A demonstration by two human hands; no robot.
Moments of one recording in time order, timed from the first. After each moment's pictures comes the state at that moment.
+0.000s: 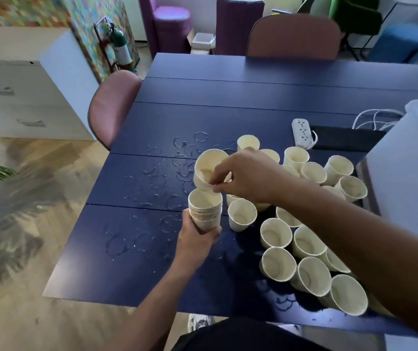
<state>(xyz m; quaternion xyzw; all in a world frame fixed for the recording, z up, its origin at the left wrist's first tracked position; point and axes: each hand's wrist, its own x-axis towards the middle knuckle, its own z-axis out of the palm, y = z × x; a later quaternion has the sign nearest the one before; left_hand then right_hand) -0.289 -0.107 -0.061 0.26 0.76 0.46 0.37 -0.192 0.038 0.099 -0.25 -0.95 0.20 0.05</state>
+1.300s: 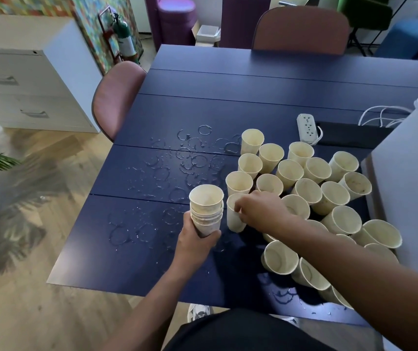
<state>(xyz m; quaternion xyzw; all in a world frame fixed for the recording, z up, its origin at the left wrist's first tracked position) -0.290 -0.127 -0.080 0.29 0.77 0.44 0.36 -0.161 0.024 -0.009 -0.35 -0.93 0.12 -0.11</state>
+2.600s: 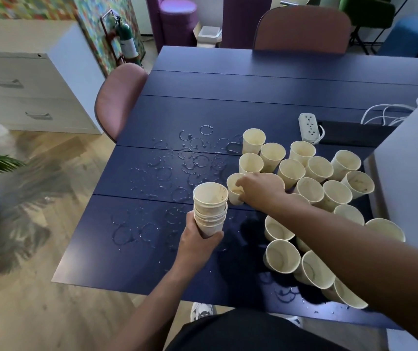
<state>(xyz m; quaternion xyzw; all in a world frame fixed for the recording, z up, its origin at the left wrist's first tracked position) -0.287 -0.132 -0.070 0.29 0.78 0.42 0.36 -0.185 0.057 -0.010 -0.39 -0.91 0.05 -0.13</state>
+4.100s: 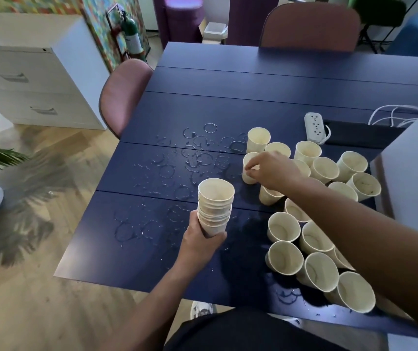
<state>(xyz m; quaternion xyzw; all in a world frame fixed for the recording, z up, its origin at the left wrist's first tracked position) -0.288 -0.131 -0.072 0.30 0.77 0.42 0.37 -0.181 0.088 0.018 -0.44 -0.88 0.19 0.00</state>
